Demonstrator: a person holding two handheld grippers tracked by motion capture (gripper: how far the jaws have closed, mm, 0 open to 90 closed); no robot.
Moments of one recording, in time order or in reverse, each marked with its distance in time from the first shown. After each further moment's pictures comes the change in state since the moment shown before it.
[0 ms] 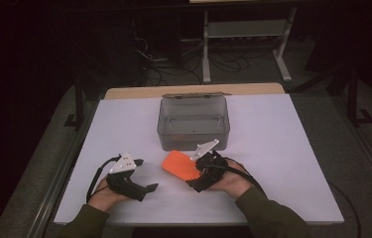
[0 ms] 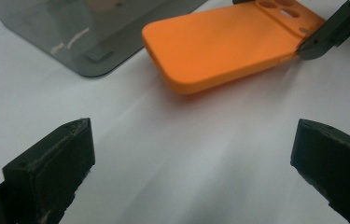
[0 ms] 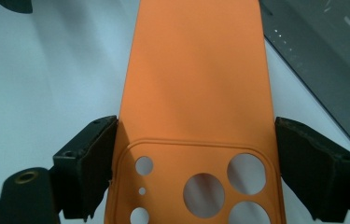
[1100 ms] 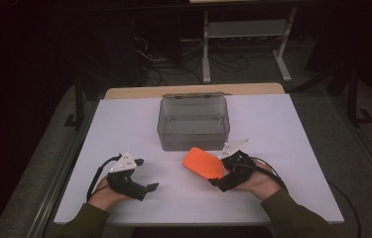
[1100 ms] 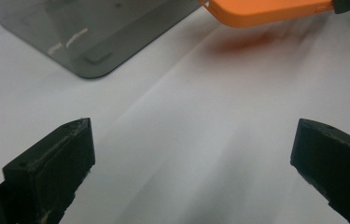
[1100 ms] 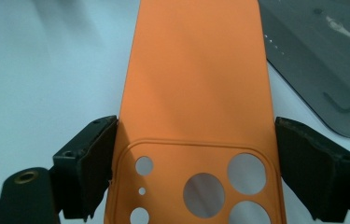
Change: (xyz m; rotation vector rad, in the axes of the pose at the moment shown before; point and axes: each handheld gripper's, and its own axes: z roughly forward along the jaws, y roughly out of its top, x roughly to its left) left arm 0.001 0.001 0.002 -0.006 -0.007 -0.005; right arm -0.024 -0.041 -0.049 -0.038 -0.013 0.039
